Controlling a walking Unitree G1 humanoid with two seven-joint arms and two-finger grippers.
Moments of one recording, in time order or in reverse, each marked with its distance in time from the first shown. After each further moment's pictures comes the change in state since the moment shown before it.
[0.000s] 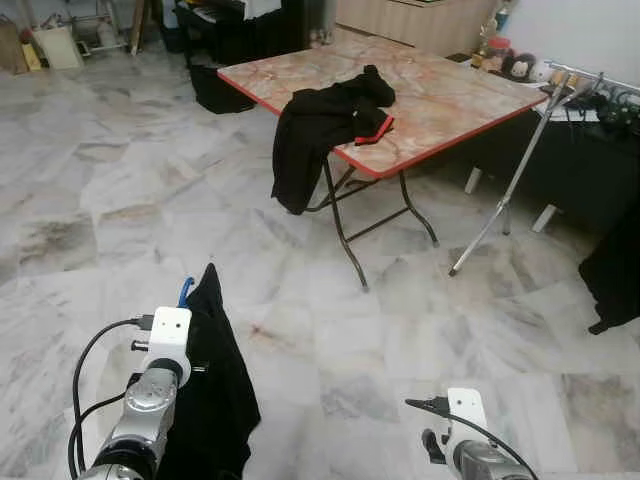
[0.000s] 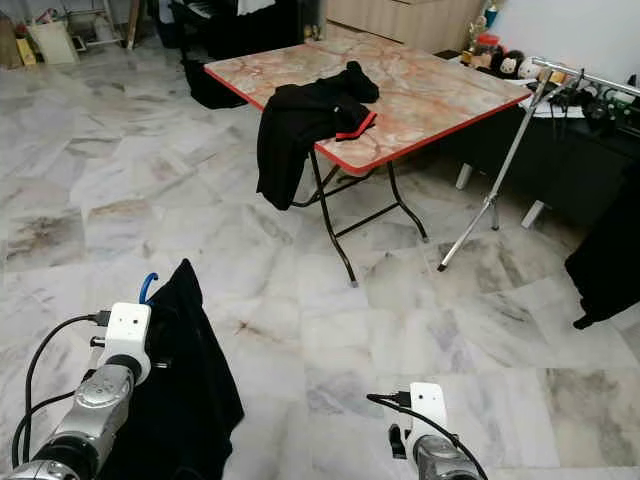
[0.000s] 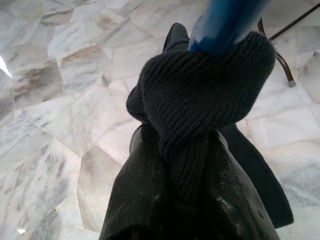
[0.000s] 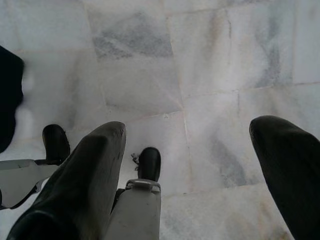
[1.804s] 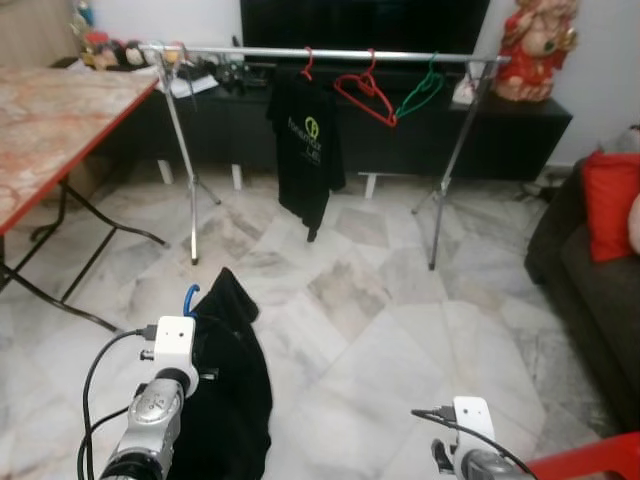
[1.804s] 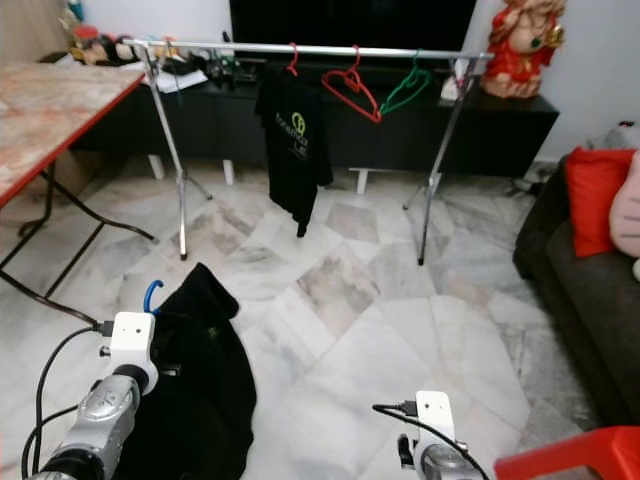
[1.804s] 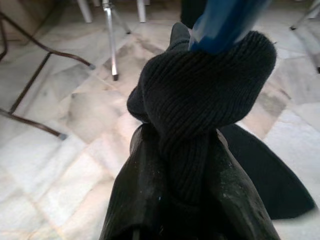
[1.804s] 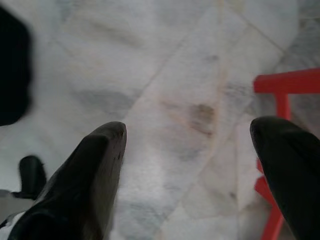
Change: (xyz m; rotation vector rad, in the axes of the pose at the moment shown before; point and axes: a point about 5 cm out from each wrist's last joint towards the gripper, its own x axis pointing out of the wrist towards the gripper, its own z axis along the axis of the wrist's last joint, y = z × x) left arm -0.005 -0.007 -0.006 -0.096 -0.022 -0.049; right arm 0.000 -0.003 -0.008 -0.039 0.010 -0.022
